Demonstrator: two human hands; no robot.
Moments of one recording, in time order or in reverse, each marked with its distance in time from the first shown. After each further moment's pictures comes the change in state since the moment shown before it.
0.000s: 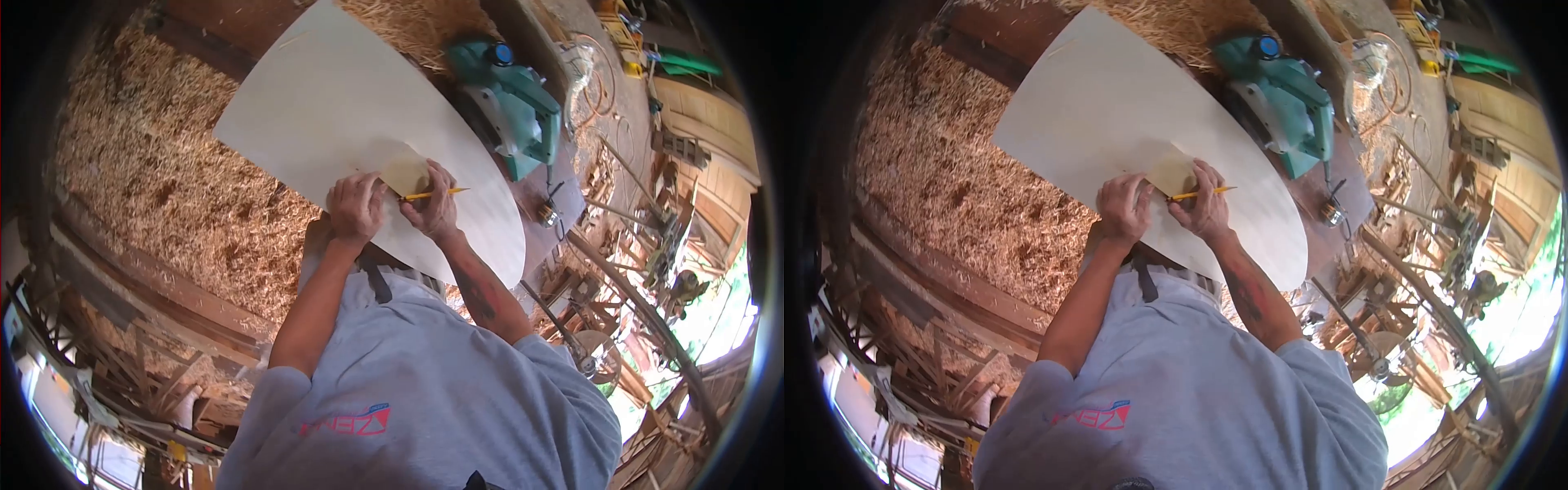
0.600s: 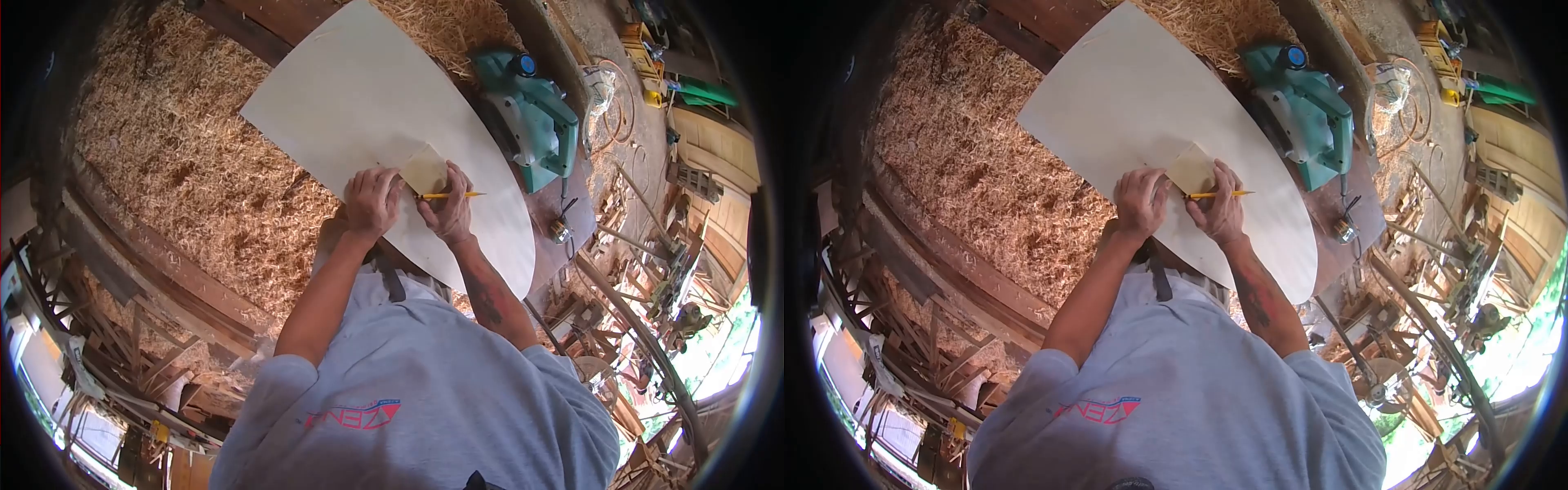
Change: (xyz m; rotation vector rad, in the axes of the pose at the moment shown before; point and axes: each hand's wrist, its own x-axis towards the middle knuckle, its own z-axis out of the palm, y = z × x) left_hand -0.001 0.000 0.000 0.017 0.026 -0.003; right_hand 0.002 -0.001 0.002 0.043 0.003 -0.014
